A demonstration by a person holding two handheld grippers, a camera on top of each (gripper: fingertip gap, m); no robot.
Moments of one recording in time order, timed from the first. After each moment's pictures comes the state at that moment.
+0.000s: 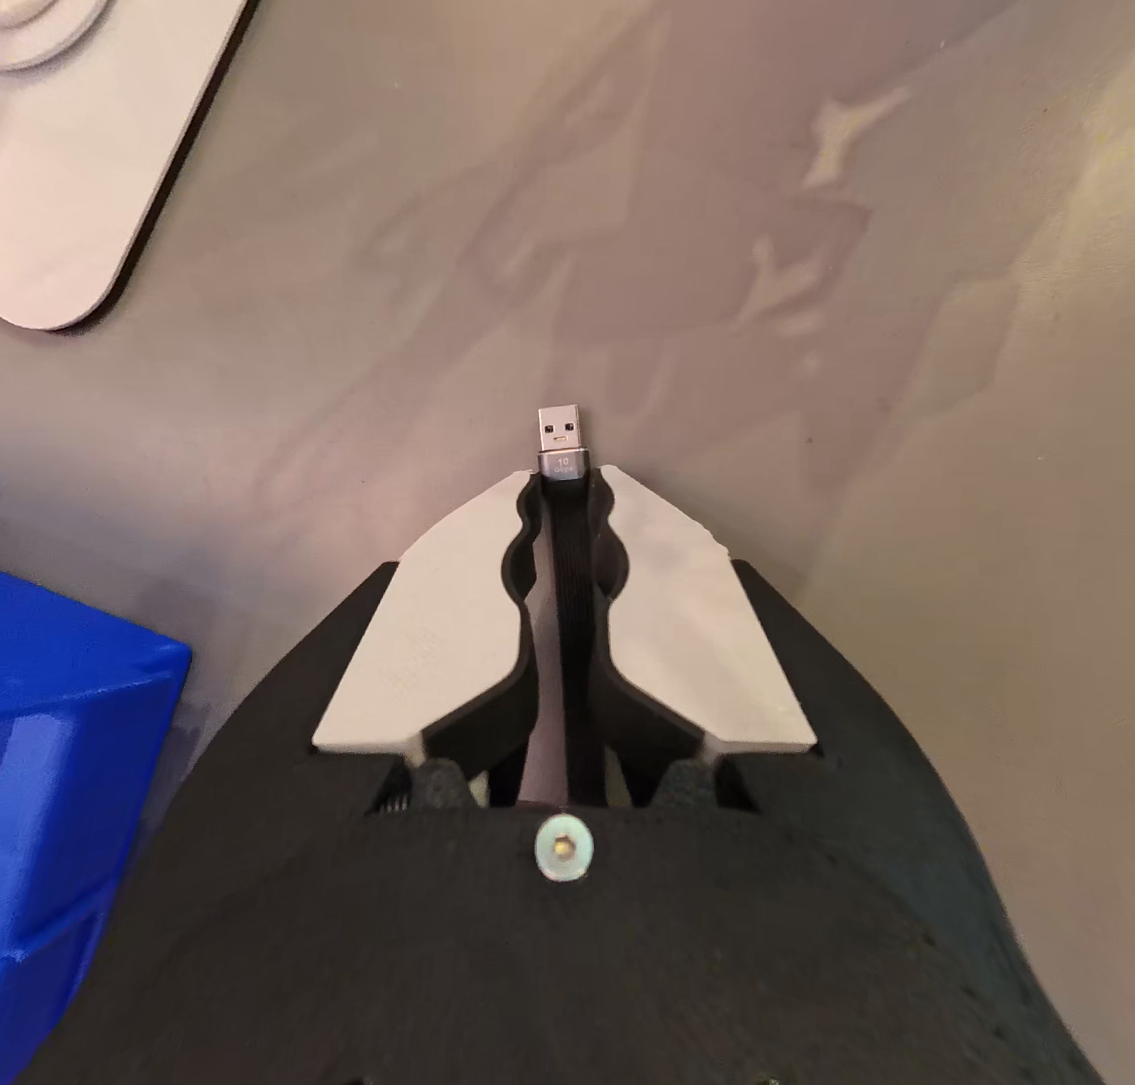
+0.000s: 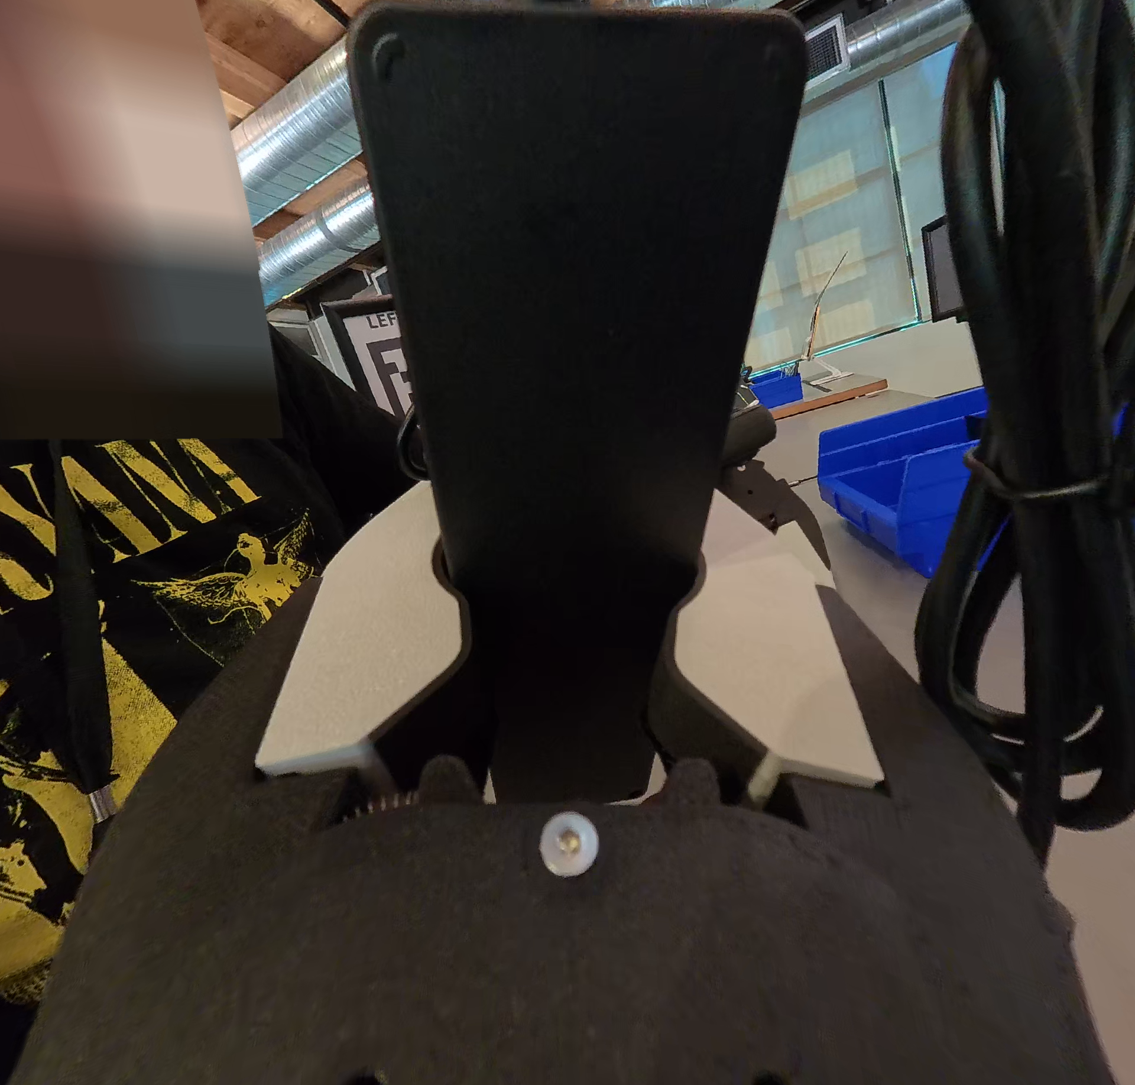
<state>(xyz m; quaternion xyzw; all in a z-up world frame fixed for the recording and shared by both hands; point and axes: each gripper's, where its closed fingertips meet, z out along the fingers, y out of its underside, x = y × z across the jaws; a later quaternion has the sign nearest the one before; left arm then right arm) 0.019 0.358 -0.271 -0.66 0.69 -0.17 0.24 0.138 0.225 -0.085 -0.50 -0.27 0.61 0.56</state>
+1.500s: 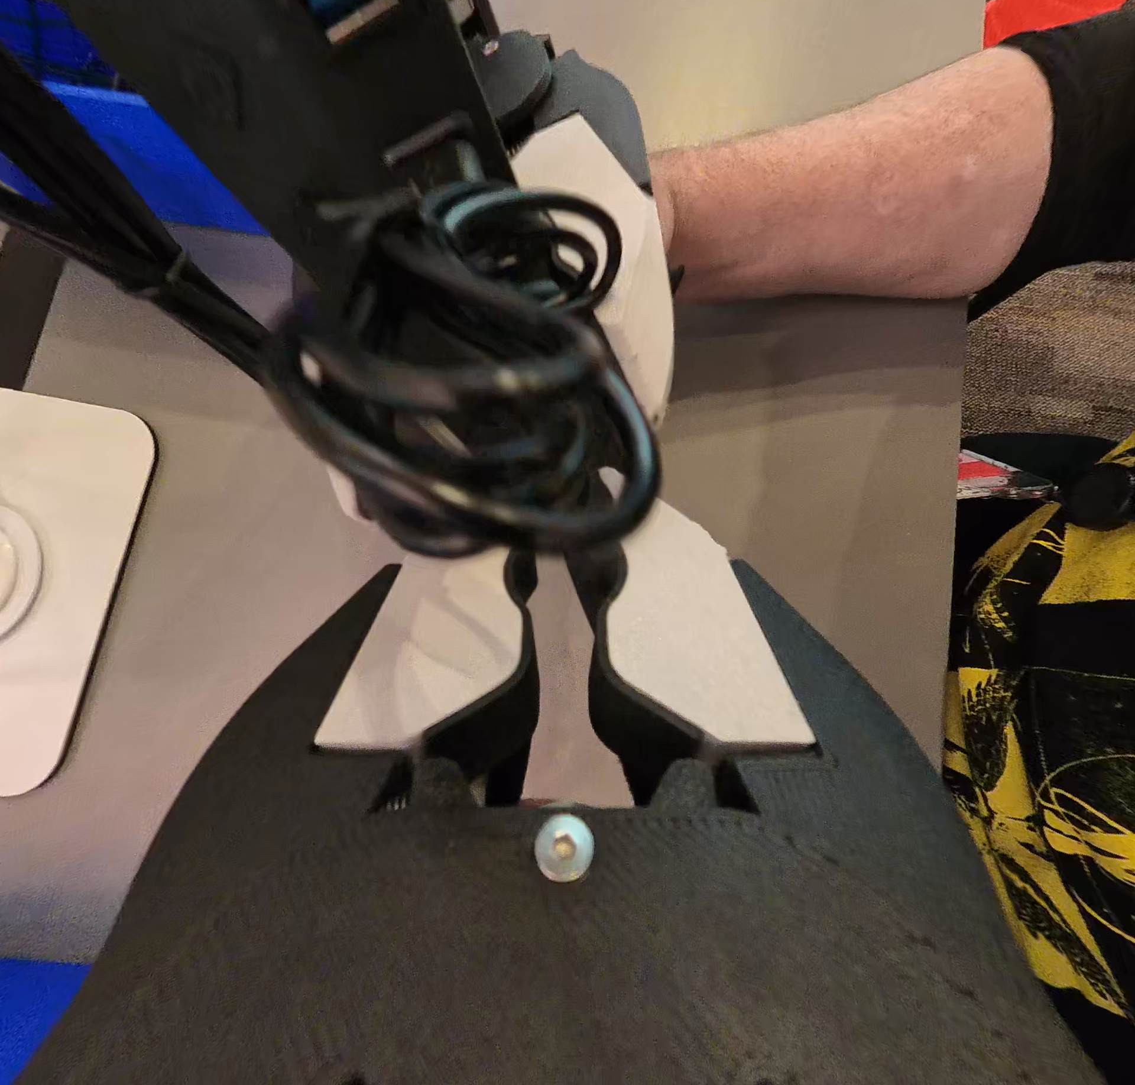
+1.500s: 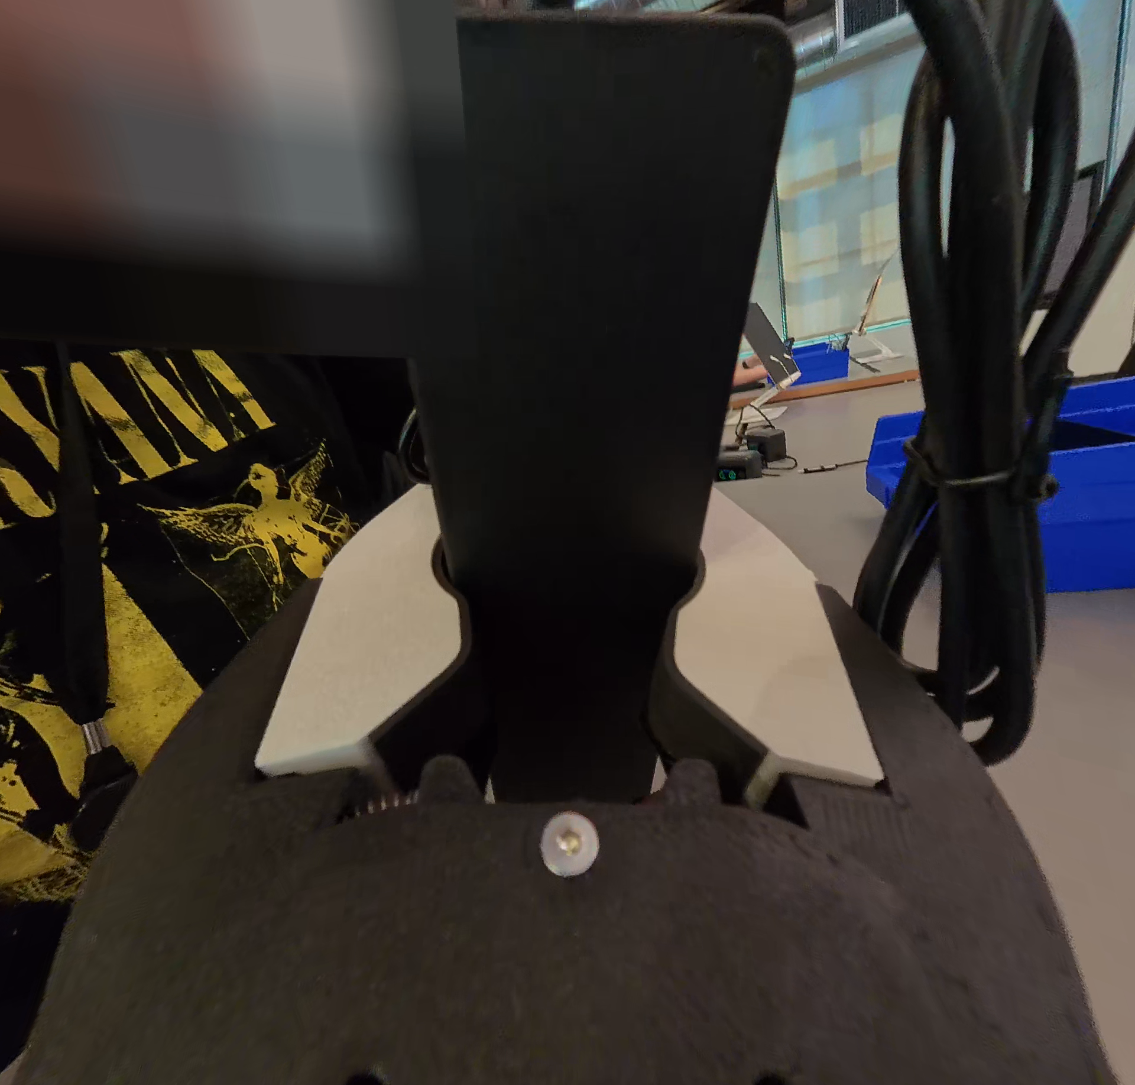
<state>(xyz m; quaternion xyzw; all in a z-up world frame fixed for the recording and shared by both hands) 0.117 0.194 -0.138 -0.54 0.76 -0.27 0.22 0.107 0.210 -0.093 -0.48 -0.34 0.59 0.55</state>
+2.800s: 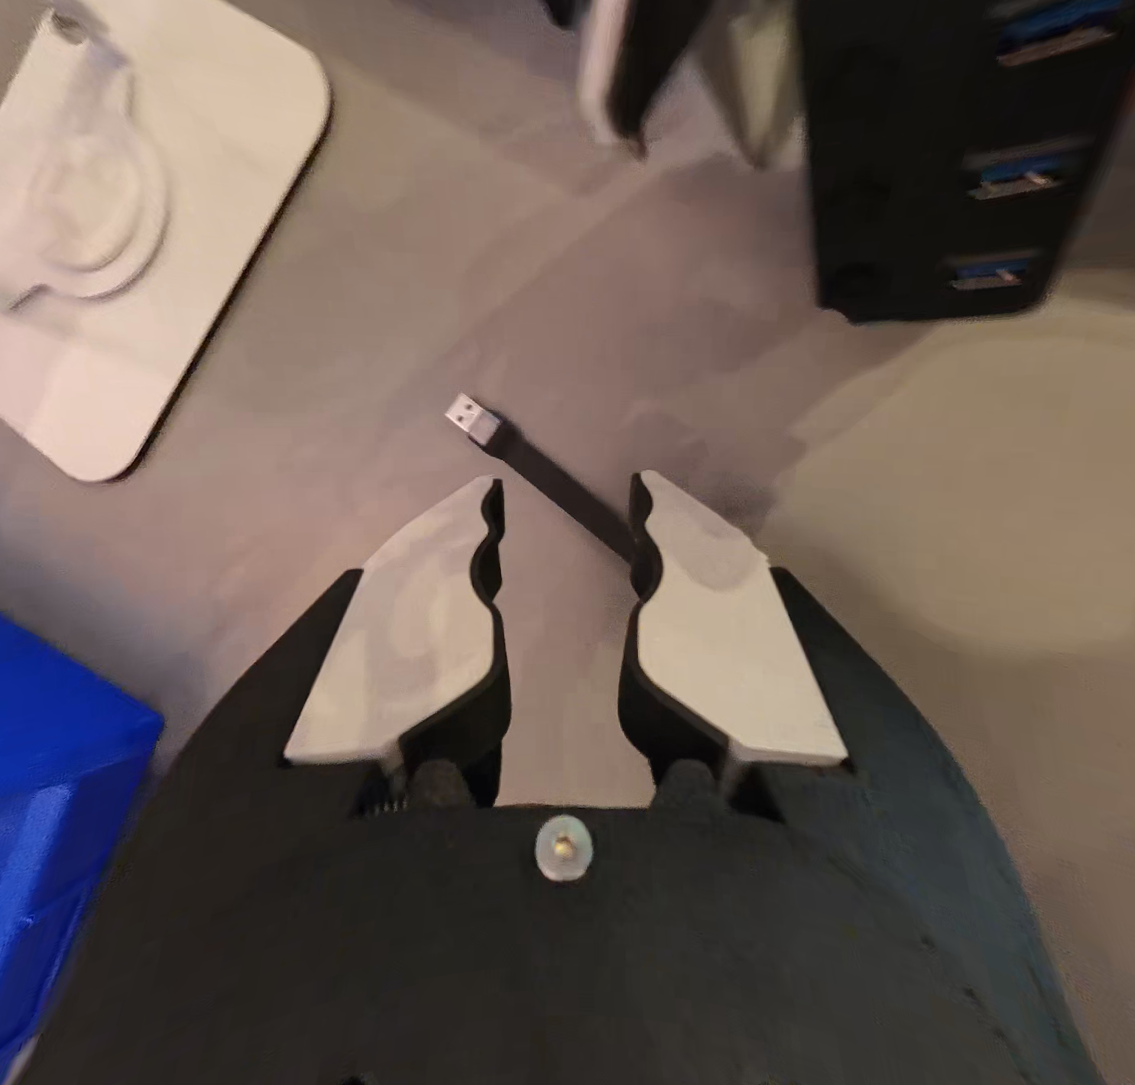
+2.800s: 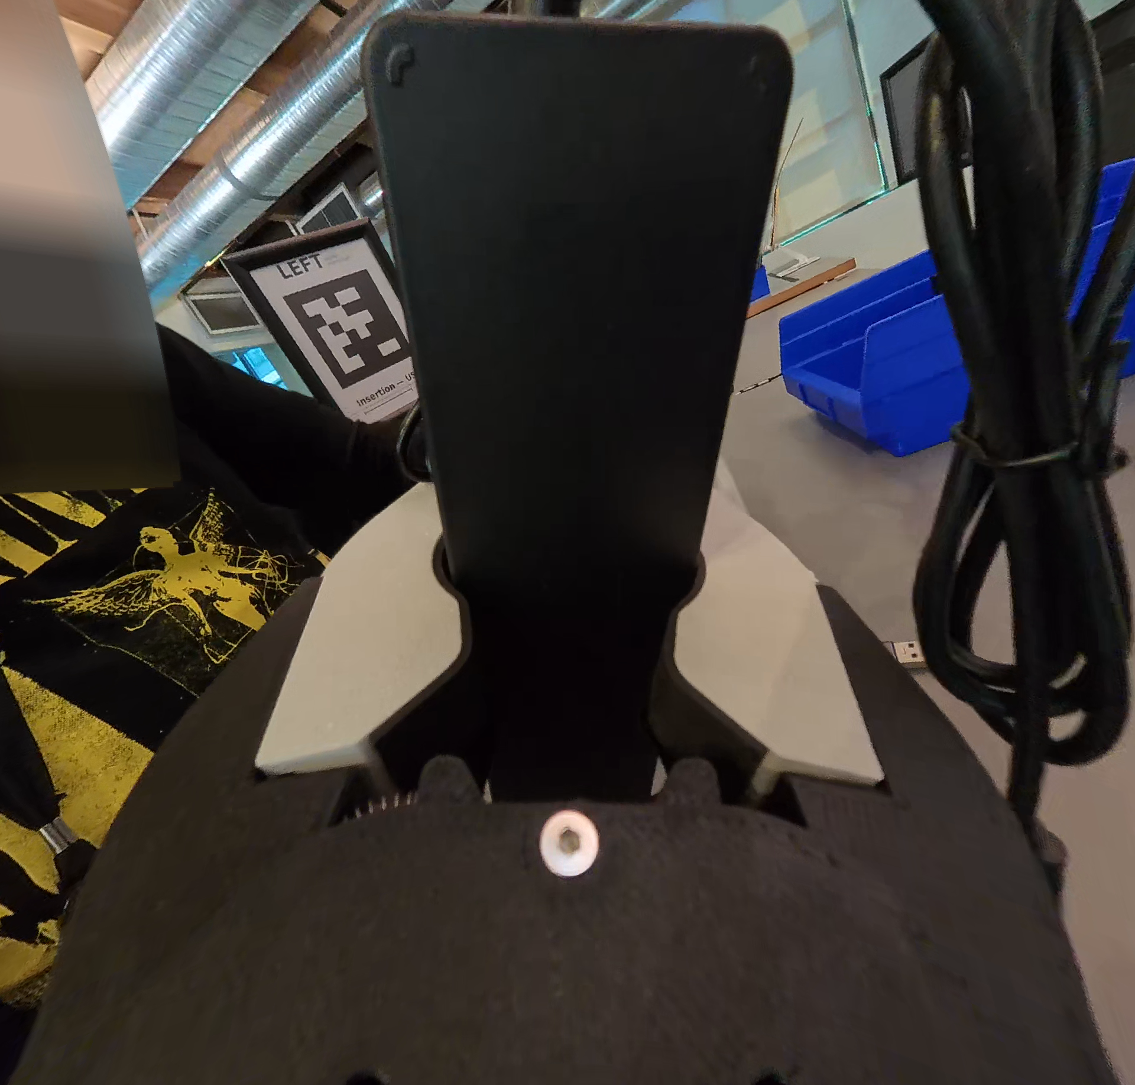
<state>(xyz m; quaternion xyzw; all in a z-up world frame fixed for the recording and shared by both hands) 0.090 0.294 -0.221 -0.69 0.66 -0.14 0.27 0.123 0.249 -0.125 -0.58 -0.25 0.59 0.50</state>
